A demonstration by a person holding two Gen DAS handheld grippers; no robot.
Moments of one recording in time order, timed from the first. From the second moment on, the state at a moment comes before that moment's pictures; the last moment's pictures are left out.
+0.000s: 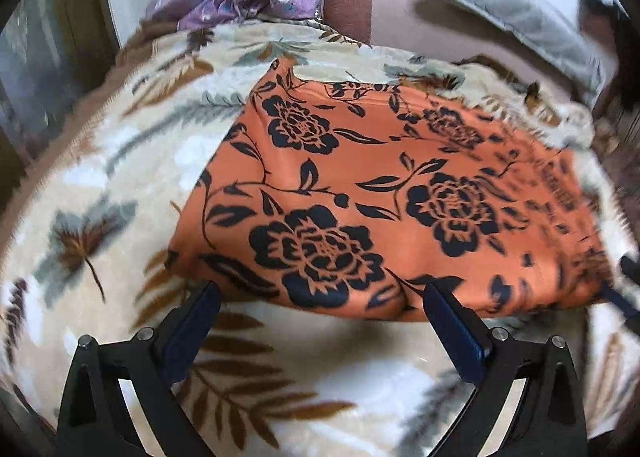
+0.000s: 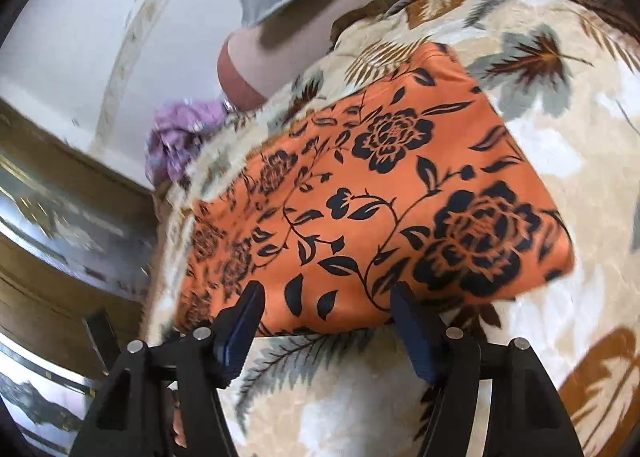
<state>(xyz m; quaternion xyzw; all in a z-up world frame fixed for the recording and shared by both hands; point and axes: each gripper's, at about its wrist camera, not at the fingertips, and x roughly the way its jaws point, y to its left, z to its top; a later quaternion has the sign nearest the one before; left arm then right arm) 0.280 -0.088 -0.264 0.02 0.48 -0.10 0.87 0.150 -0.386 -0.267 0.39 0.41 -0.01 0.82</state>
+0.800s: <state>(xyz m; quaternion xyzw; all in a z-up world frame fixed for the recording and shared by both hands) 0.329 -0.053 -0.310 -0.33 0.49 -0.21 0.78 0.171 -0.414 -0.335 0.55 0.34 -0.04 0.76</state>
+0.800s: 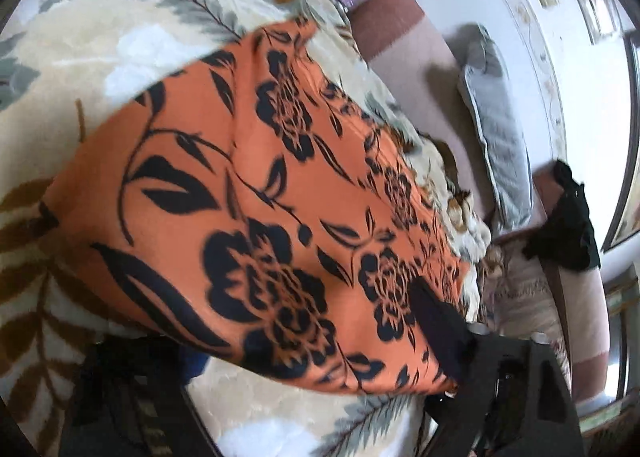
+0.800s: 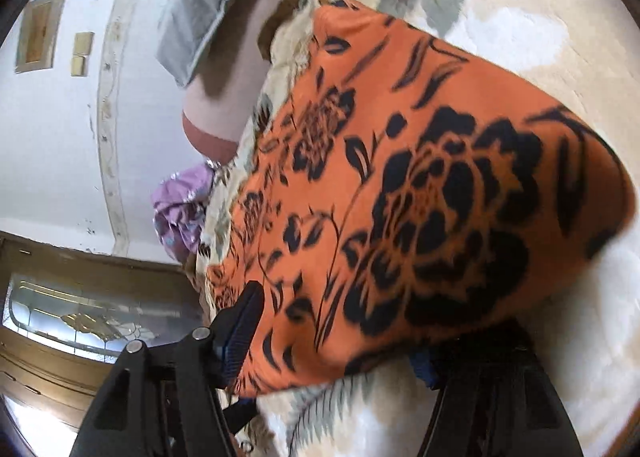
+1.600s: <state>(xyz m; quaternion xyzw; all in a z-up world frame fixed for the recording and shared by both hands) 0.290 -0.039 -0.278 -0.27 0.46 -0.18 0.83 0.132 -0.412 -0.292 0.46 0.30 -0.12 0.83</state>
